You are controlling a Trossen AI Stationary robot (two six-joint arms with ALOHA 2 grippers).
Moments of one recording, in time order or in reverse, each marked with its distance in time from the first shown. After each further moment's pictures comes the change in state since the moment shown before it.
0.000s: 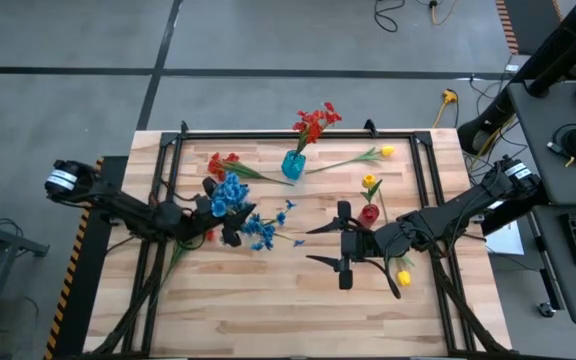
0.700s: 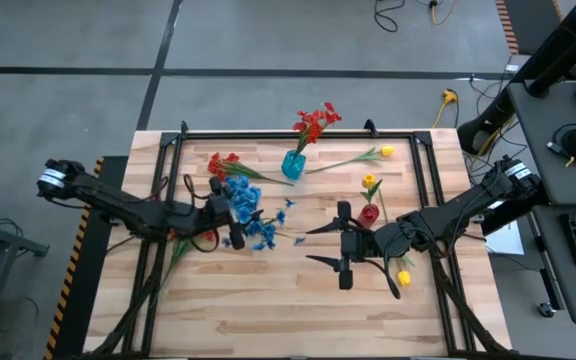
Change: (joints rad) left arm 0.000 -0.132 0.226 -0.756 0.001 -0.127; right arm 0.000 0.000 0.000 -0.005 0.000 0.000
